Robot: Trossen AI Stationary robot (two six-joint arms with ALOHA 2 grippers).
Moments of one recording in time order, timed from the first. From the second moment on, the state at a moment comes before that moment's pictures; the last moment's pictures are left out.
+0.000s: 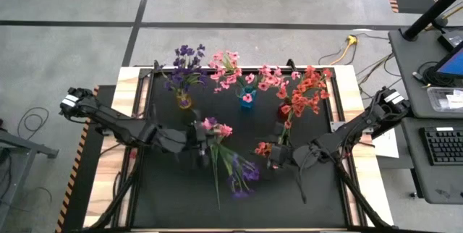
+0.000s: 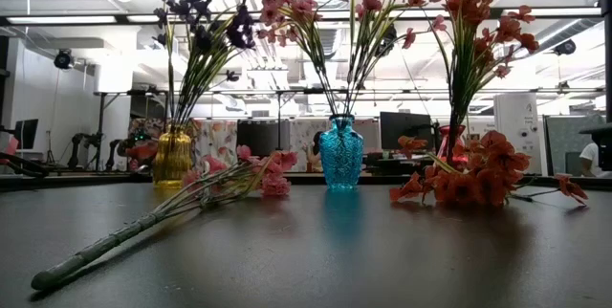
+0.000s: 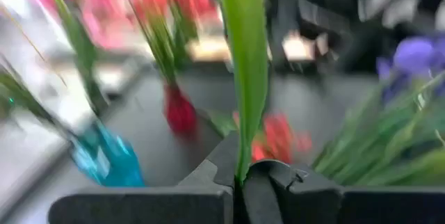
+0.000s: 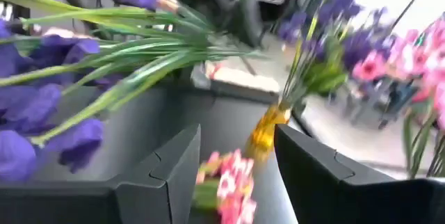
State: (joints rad) left arm -0.39 1.28 0.97 -0.05 -0.60 -0.12; right arm 0.50 1.43 0.86 0.39 0.77 -0.21
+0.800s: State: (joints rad) left arm -0.46 1.52 0.80 -0.47 -0.02 -0.61; right arm 0.50 1.42 0.86 0.15 0.79 0.07
